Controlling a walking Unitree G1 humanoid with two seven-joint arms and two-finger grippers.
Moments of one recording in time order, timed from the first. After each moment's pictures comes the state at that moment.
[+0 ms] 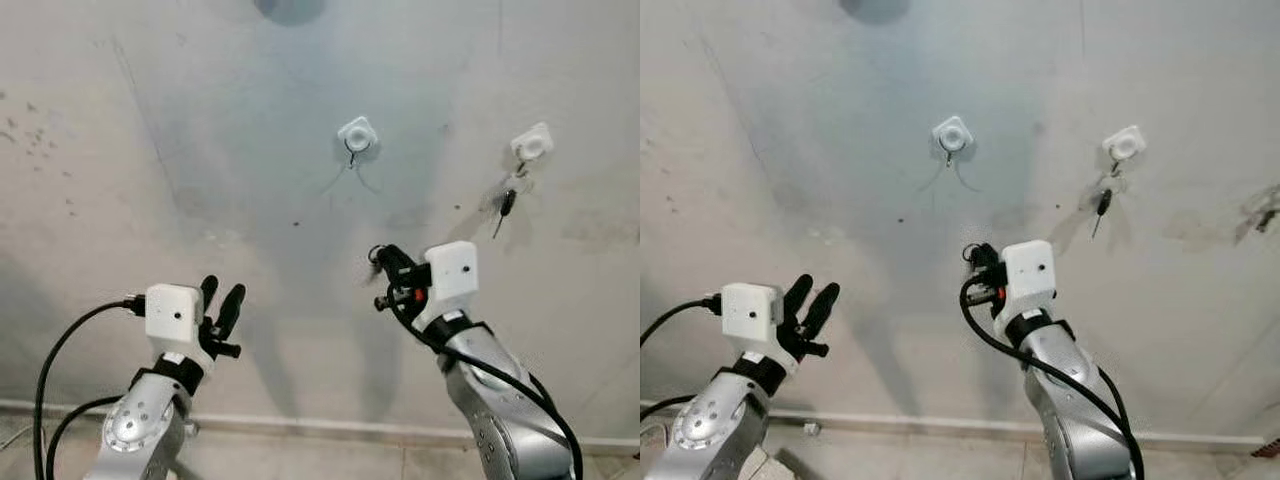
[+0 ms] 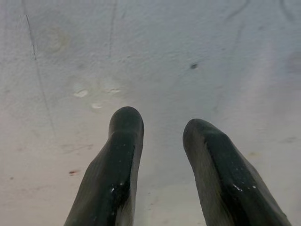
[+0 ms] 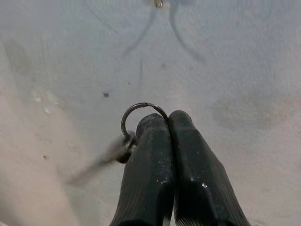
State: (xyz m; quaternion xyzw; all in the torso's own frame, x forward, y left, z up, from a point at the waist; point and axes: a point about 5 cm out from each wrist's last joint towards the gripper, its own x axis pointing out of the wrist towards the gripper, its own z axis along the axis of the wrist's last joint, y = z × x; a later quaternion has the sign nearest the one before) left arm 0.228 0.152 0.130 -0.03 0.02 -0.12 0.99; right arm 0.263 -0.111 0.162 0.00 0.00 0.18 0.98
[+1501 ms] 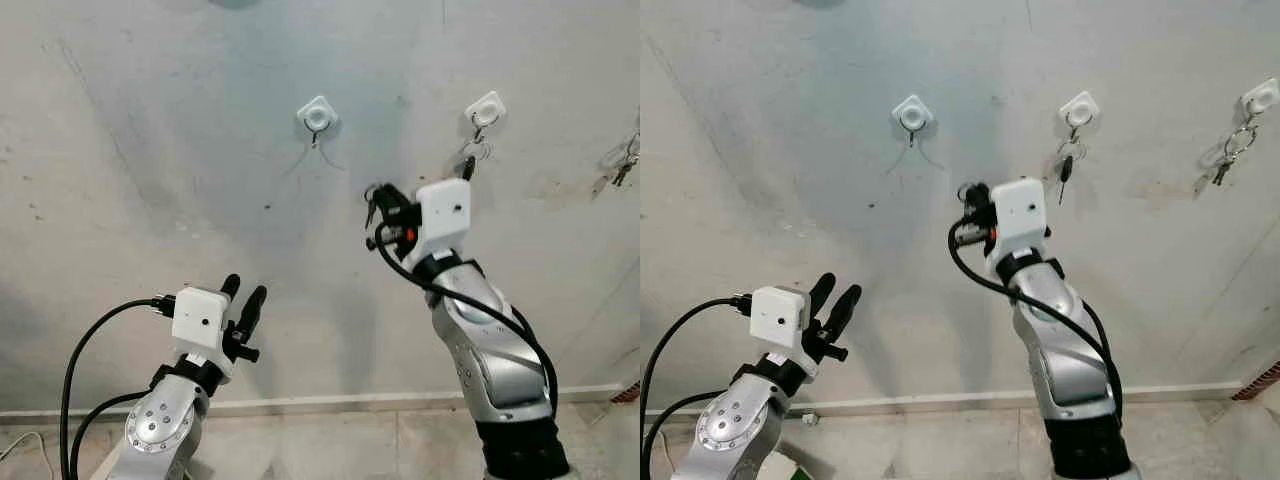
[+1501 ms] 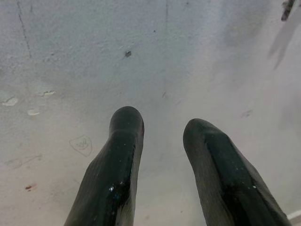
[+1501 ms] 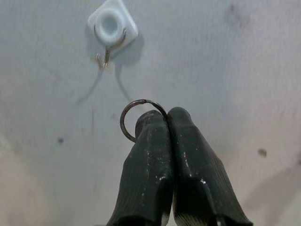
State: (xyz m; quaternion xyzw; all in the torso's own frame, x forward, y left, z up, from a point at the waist) left arm 0.228 0.138 0.121 0.01 0.00 -0.15 0.99; right arm 0.314 -0.094 0.205 -0.01 -0.09 0.17 0.98
